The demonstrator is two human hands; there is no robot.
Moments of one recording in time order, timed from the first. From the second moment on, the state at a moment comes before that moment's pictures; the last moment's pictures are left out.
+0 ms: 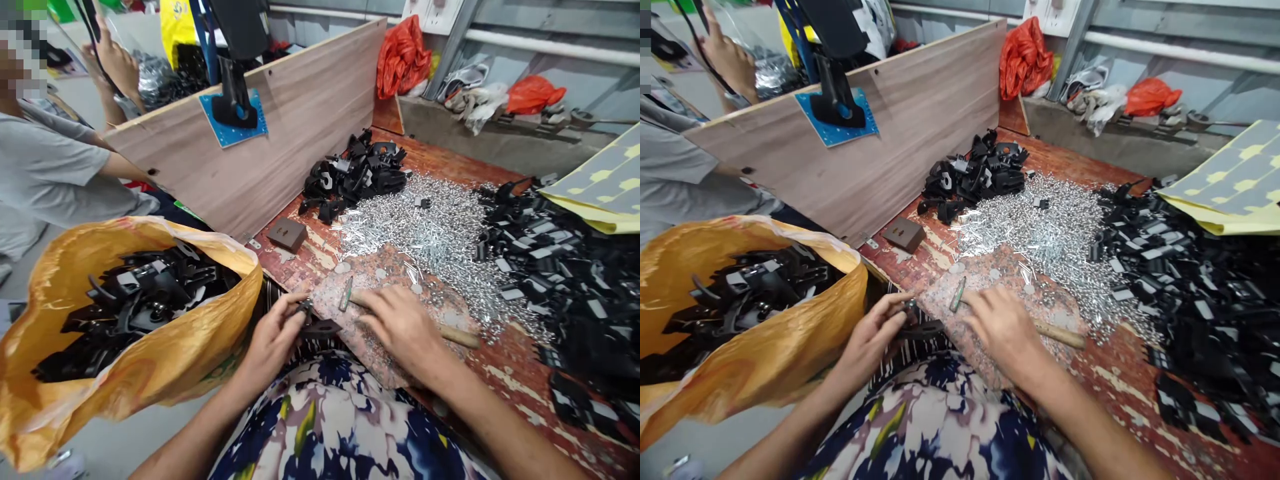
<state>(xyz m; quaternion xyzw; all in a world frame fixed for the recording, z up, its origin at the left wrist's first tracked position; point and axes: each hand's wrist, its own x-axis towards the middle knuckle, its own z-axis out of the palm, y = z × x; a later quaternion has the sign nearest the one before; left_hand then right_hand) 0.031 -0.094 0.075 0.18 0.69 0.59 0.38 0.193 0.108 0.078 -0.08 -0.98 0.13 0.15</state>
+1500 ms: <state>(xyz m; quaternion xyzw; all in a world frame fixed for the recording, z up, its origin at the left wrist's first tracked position) 0.035 -0.044 0.038 0.26 0.56 0.65 0.44 0.238 0.141 0.093 -0.25 -0.82 0.43 0.27</state>
